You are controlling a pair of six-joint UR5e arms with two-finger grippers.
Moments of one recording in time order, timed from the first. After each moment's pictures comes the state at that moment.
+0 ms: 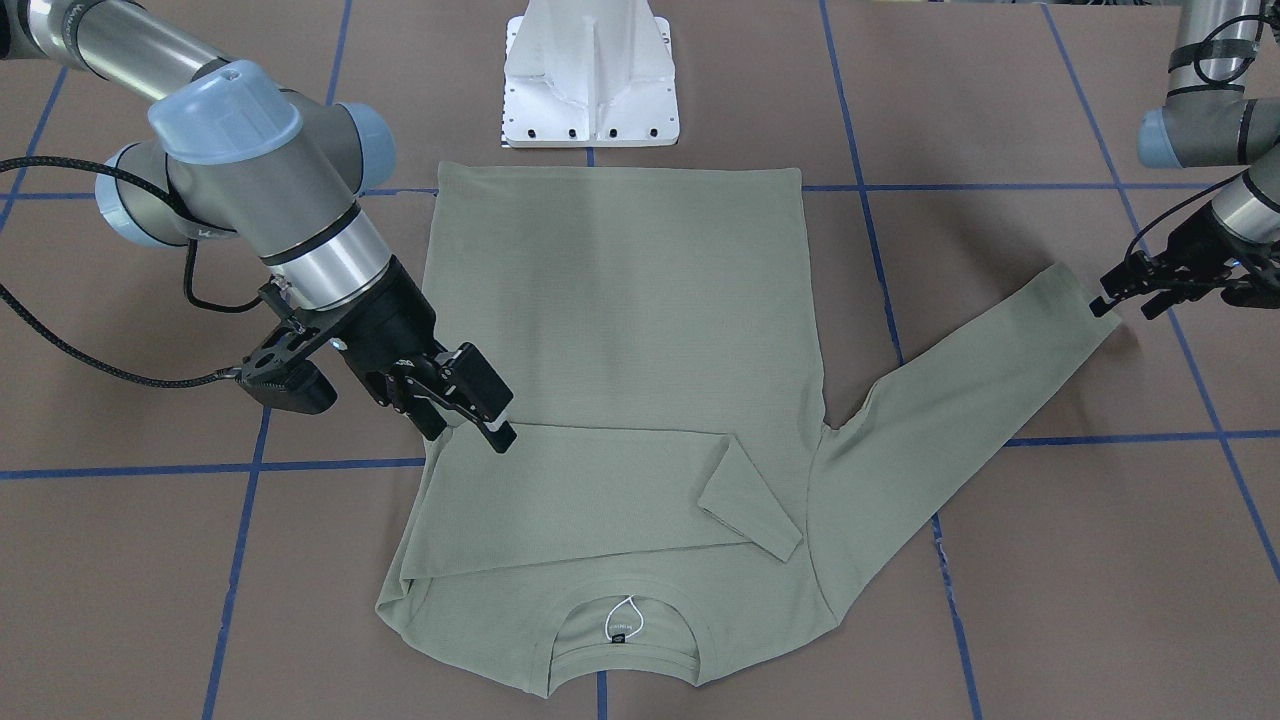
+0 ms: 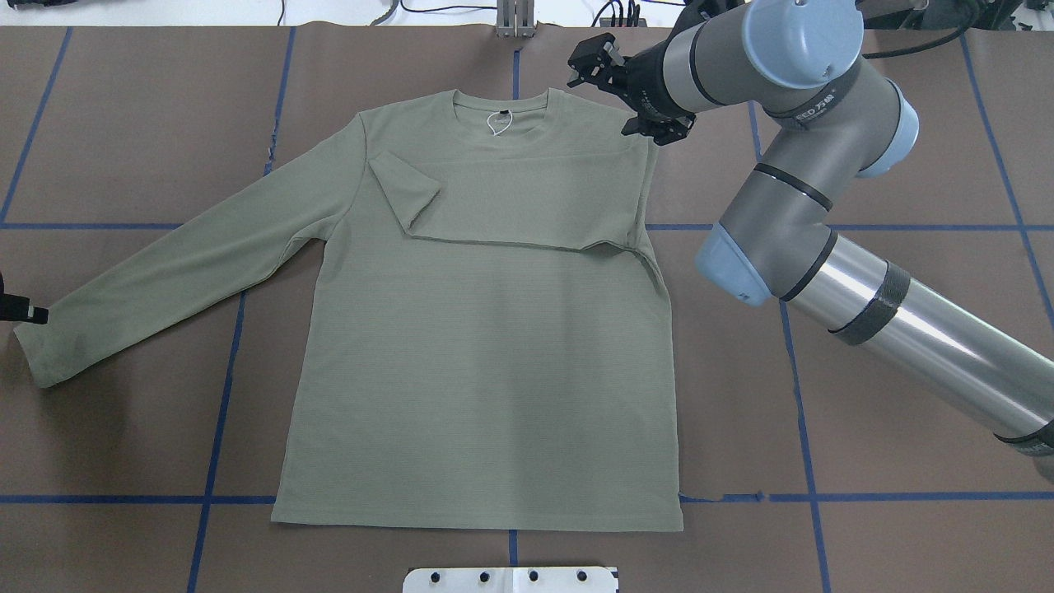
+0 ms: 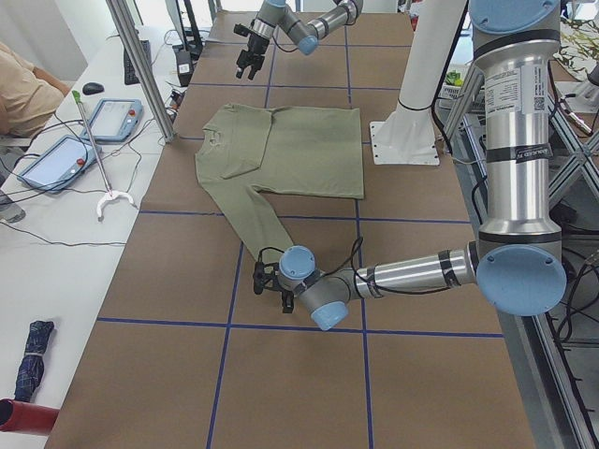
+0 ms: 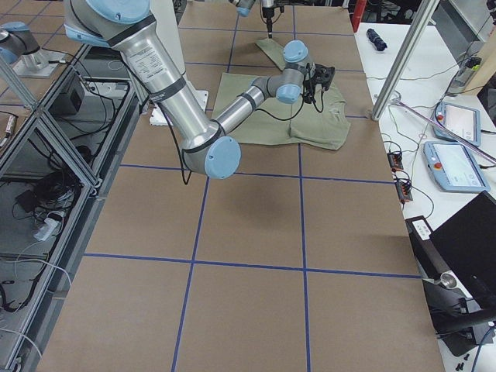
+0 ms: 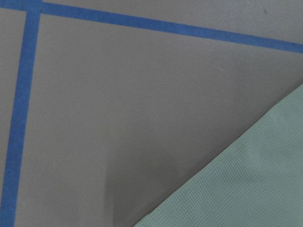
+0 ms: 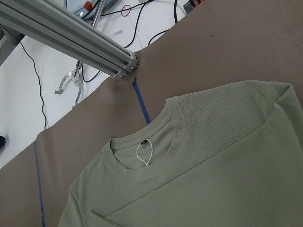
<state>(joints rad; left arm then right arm) -1.07 -1.46 -1.33 -2.71 -2.28 -0.92 0.82 -0.91 1.54 -0.97 1.88 1.69</state>
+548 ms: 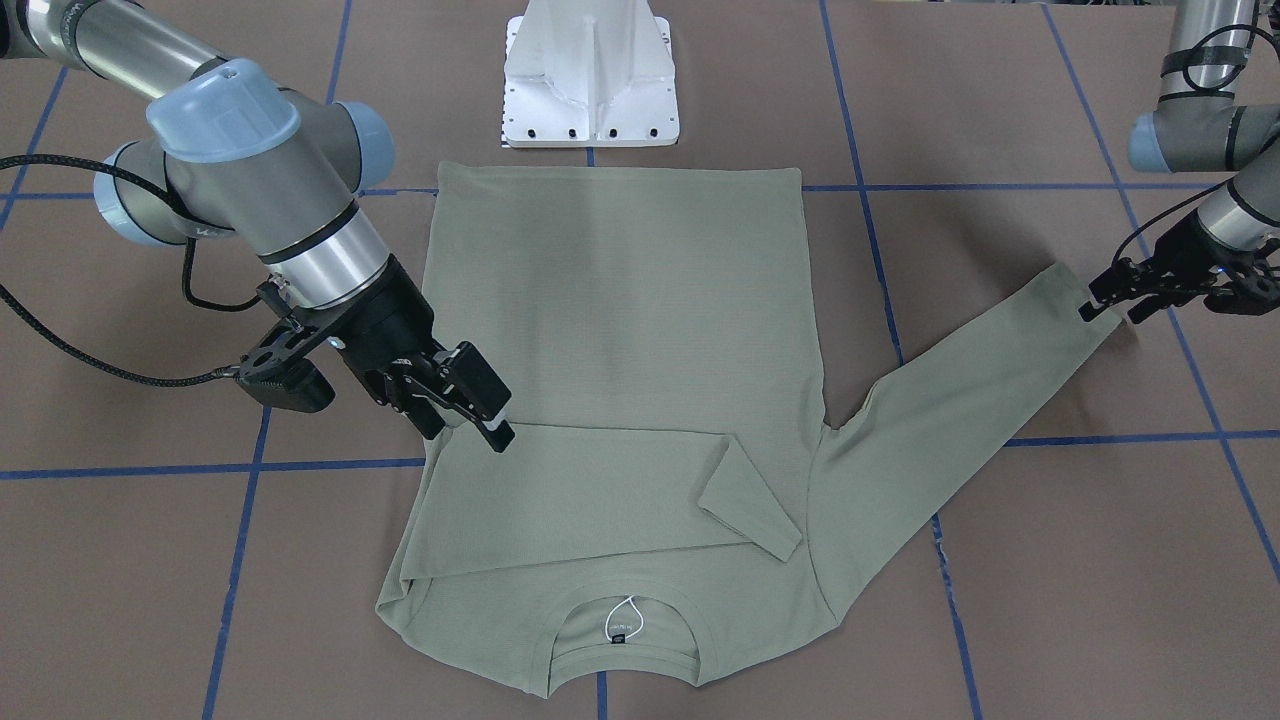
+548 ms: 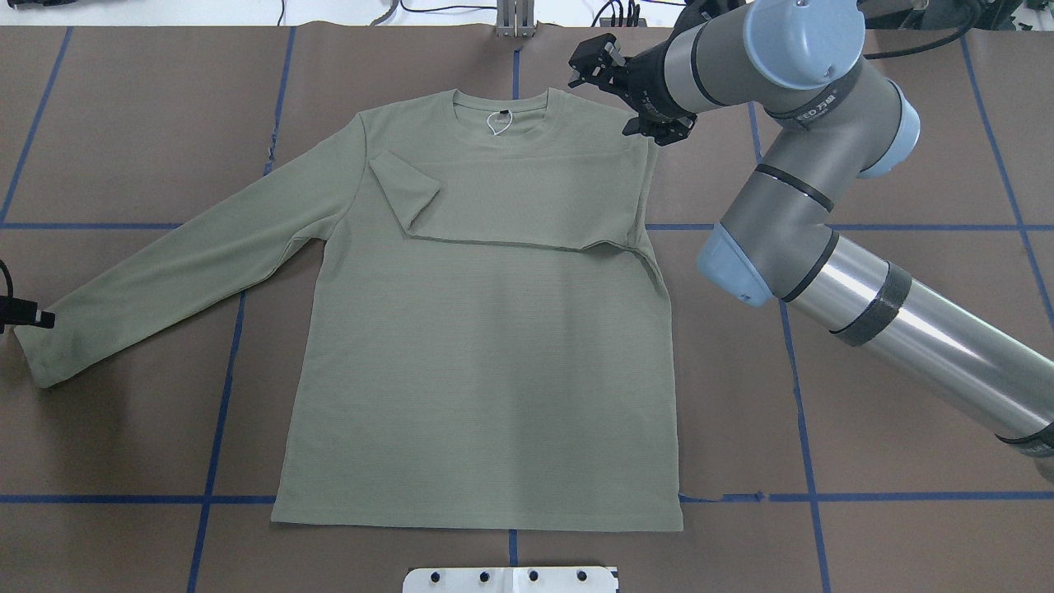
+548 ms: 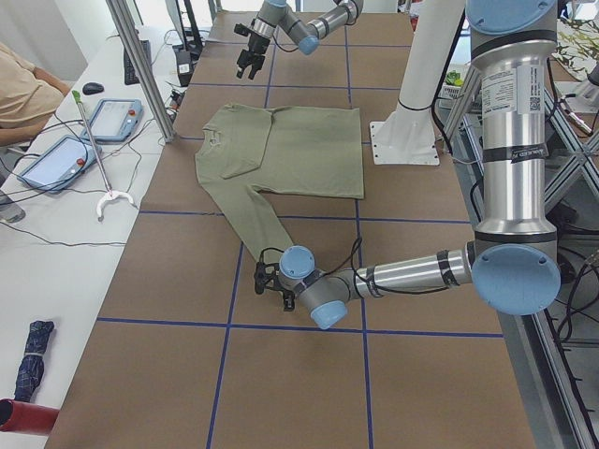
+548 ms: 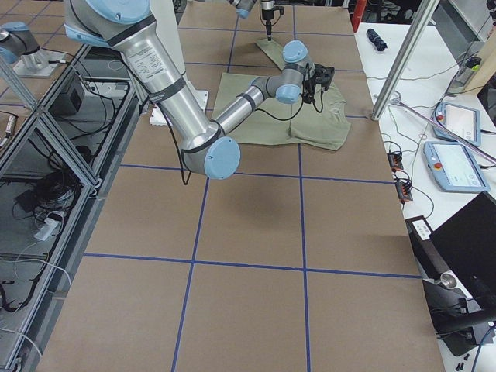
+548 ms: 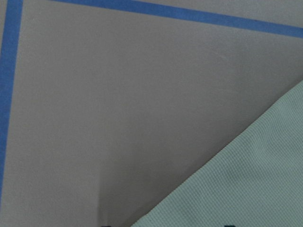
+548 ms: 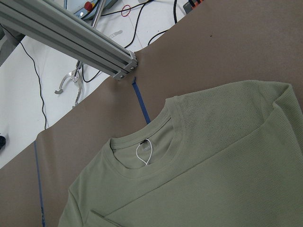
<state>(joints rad) -1.05 -1.47 -1.32 -2.70 -2.28 -0.92 0.82 -0.91 1.55 -0.97 1.87 1.69</state>
